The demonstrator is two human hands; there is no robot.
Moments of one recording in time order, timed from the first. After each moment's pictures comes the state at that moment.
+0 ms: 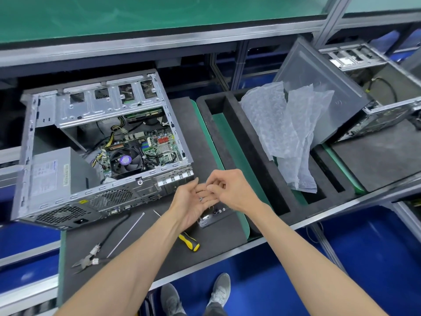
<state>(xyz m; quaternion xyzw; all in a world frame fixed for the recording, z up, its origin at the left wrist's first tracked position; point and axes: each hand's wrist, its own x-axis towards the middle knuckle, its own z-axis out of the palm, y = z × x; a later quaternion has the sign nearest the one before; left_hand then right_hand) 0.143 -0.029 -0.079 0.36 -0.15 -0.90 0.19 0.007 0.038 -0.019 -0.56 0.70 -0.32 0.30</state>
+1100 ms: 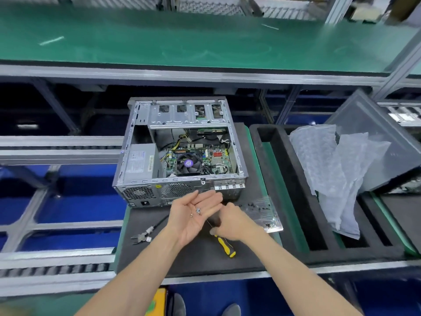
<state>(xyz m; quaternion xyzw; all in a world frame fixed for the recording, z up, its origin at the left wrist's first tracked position) 0.265 -0.017 -0.020 0.32 -0.05 -0.87 0.37 0.115 0.016 -0.033 -0.70 0.66 0.06 0.27</state>
